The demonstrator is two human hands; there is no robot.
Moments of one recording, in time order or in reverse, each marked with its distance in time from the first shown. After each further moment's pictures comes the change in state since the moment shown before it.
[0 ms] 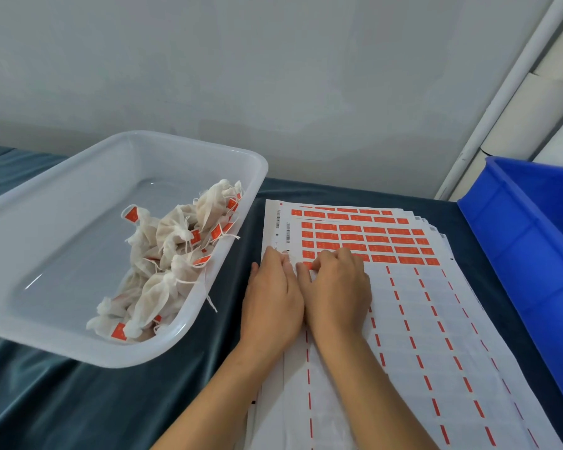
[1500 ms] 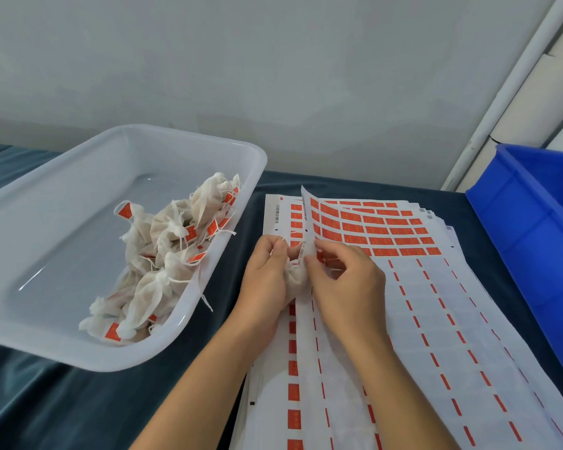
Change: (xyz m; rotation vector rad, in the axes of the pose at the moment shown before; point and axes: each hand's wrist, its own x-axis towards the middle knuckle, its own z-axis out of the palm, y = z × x) left_hand 0.007 0.025 -0.020 -0.700 -0.139 -0.295; right_hand -0.003 0.018 -0.020 0.641 -0.049 0.025
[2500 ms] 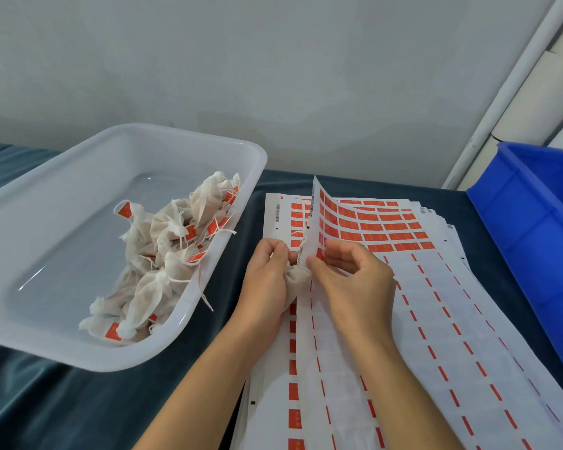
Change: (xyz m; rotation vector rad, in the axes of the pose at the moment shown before) left_hand -0.001 0.001 0.001 0.037 0.047 -0.058; right_hand -0.002 0.002 -0.008 0.189 0.017 0.093
